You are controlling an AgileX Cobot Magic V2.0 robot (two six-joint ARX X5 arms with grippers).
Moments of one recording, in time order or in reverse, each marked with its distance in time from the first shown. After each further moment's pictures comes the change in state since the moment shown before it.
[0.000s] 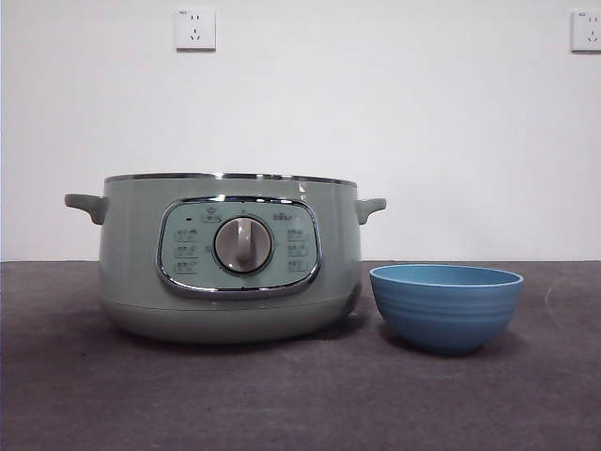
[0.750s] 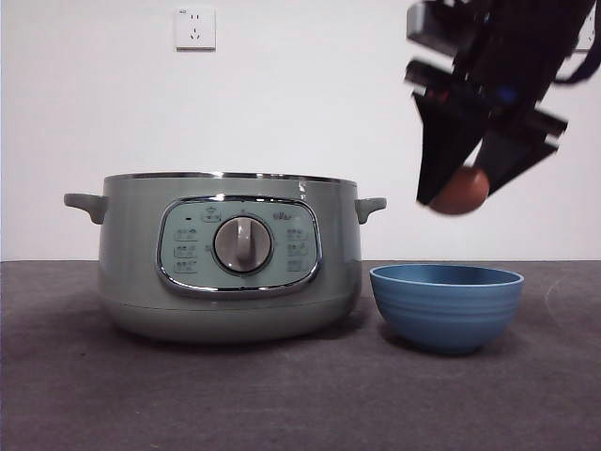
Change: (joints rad) left arm 0.000 0.107 -0.003 0.050 0.048 0.000; right arm -0.139 0.016 -0.658 0.492 -0.155 -0.003
